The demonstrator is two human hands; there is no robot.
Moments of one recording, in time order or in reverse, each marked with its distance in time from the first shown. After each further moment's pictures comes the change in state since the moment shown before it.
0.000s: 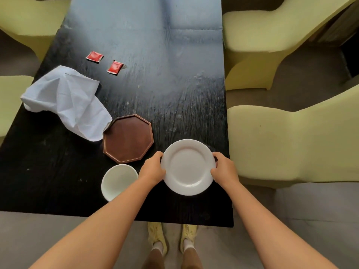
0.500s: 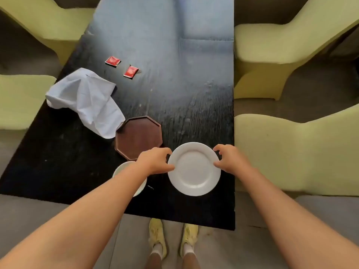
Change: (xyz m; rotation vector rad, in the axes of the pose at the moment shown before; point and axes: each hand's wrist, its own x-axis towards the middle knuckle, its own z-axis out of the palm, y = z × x) left_hand -0.010 0.019 -0.050 0.407 -0.120 0.164; right_hand 0.013 -0.035 -0.046 -0.384 -0.173 -0.183
